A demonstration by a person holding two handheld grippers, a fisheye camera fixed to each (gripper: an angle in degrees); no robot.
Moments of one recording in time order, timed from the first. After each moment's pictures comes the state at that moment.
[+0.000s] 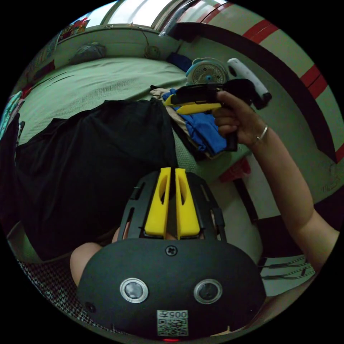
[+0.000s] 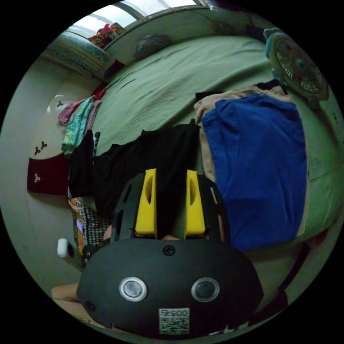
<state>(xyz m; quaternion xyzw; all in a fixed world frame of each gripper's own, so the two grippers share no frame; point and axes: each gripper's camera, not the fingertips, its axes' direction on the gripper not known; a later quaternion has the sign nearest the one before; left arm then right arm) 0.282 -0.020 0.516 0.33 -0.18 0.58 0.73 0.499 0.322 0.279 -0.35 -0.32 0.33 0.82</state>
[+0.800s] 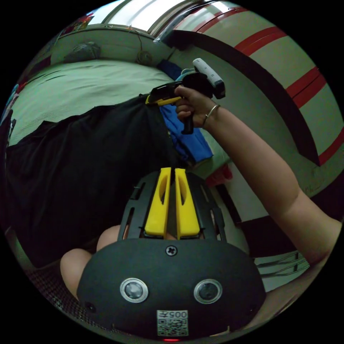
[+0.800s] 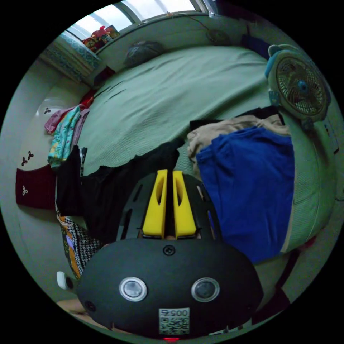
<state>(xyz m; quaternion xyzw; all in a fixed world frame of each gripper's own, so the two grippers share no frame) 0.219 0.023 0.422 0.30 -0.10 0.62 0.72 0.502 0.249 0.311 -0.33 -0.24 0.32 0.85</state>
